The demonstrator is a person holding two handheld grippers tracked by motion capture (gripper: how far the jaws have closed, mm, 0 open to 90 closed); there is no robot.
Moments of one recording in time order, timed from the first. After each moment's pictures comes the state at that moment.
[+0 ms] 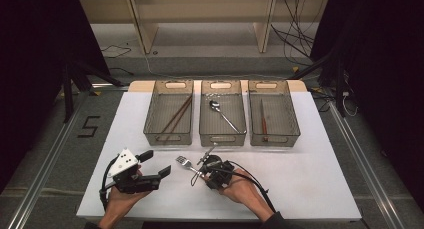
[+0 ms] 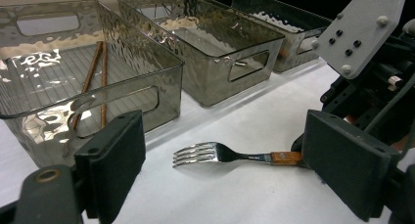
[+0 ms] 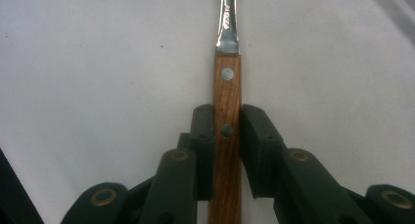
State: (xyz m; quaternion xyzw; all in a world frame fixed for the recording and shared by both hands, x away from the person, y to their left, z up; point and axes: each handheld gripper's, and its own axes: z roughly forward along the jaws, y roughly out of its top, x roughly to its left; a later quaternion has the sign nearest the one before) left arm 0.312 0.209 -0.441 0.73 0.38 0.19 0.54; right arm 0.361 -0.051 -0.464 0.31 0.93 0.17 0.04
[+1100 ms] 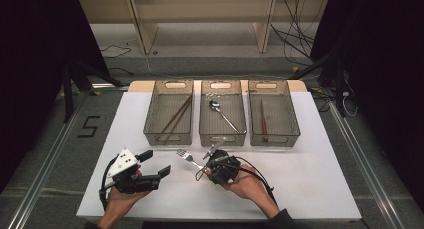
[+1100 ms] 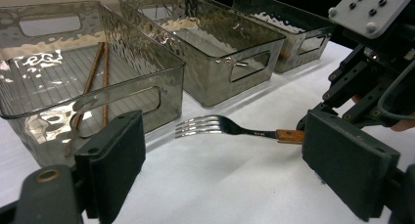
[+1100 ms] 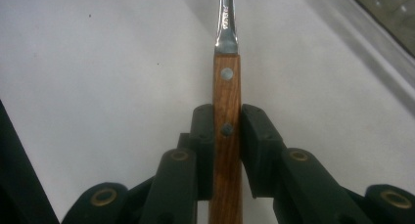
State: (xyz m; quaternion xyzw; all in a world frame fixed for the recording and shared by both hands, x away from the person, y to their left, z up) left arm 0.312 0.210 -0.441 0.73 0.38 0.20 0.54; right arm 0.366 -0.068 -0.448 0.30 0.93 0.22 0.04
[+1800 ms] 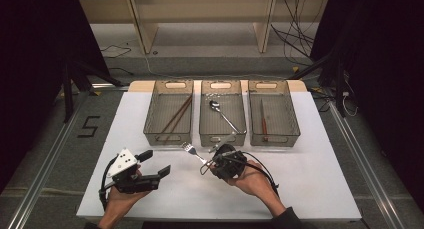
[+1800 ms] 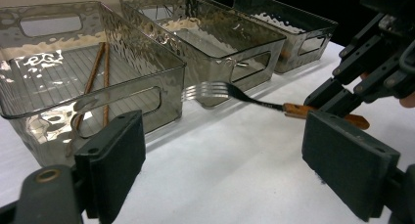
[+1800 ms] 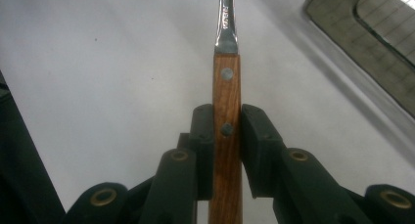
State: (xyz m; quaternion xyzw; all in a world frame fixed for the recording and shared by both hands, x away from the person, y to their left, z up) left arm 0.312 0.210 -0.440 0.73 0.38 0.20 0.54; right arm 0.369 -0.084 -0.429 0.31 0.91 0.25 0.05
